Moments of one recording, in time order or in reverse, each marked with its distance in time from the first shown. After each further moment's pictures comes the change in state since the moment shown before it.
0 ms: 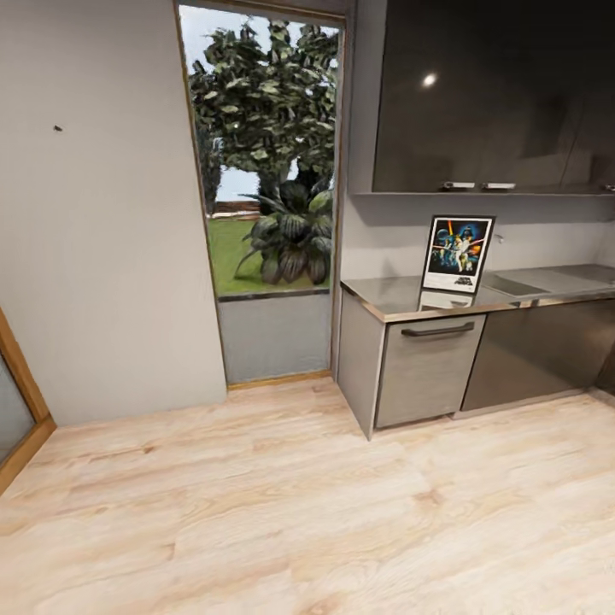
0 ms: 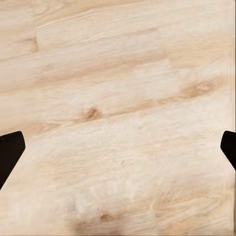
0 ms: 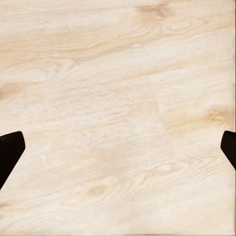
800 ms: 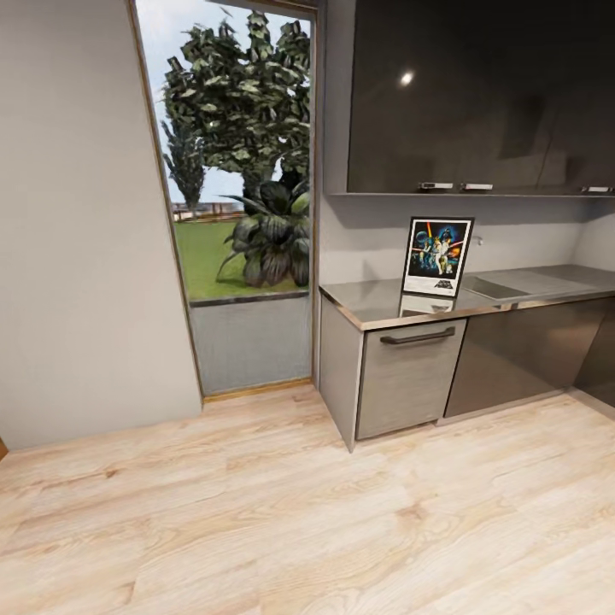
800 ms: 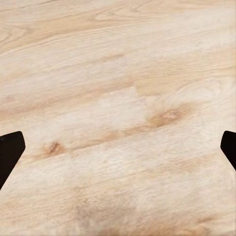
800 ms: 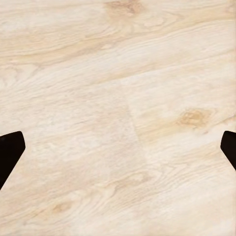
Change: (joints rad) left arm 0.025 -0.029 0.005 -0.029 -0.001 -0.009 0.000; right arm 0.006 -0.016 0.003 0.044 0.003 -0.008 0.001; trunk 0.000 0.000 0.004
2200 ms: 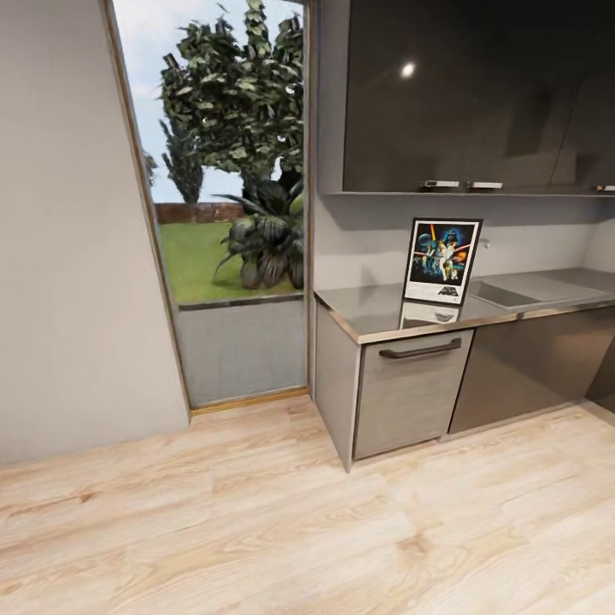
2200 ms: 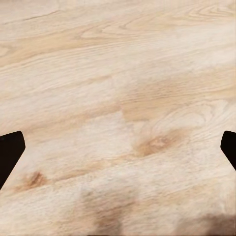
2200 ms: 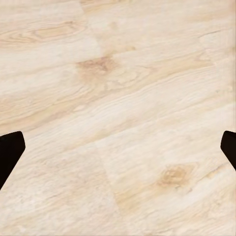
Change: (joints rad) left arm 0.049 -0.007 0.000 -0.029 -0.002 -0.005 0.000; right arm -0.002 -0.026 -0.076 -0.008 -0.003 -0.101 0.002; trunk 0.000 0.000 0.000
